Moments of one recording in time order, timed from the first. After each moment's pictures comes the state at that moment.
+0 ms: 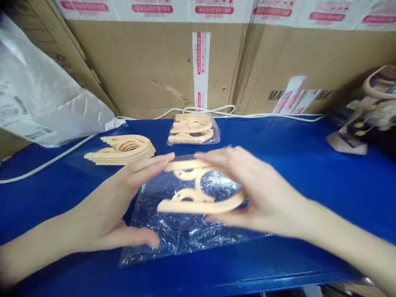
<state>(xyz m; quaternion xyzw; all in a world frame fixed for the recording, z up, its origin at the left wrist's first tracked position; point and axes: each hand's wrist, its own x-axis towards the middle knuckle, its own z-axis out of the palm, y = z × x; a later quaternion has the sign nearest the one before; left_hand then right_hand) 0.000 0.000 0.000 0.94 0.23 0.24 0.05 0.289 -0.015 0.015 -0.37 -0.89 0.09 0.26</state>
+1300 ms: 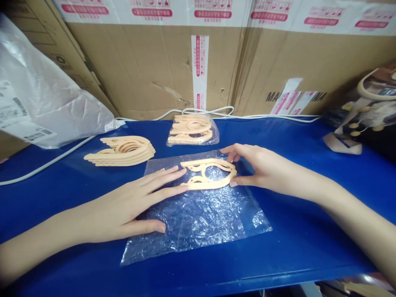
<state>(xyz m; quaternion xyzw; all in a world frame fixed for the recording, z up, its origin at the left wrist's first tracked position) 0.000 0.008 -0.005 0.96 0.26 0.00 0.12 0.335 0.031 0.007 -0.42 -0.88 0.15 0.13</state>
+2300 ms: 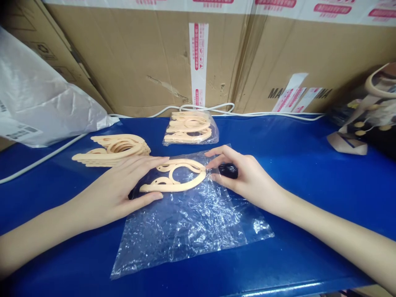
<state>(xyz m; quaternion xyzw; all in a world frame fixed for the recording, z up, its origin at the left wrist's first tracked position) -0.002 0.029 -0.013 0.92 0.36 0.13 0.04 0.292 0.022 -0.010 -0.45 -0.81 0.26 0.29</state>
